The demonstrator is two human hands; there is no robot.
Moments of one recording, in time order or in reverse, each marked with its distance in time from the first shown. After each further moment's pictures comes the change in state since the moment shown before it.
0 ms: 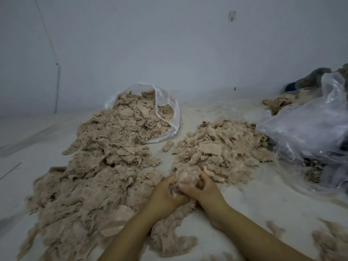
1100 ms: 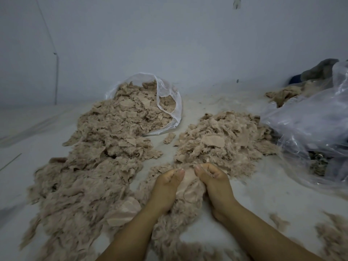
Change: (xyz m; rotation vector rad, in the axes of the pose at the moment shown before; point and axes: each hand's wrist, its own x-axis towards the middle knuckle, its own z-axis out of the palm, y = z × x) left_hand -0.009 0.016 0.011 -0.376 0.120 -0.081; right_hand -0.010 -0.007 0.007 0.157 0.152 -0.142
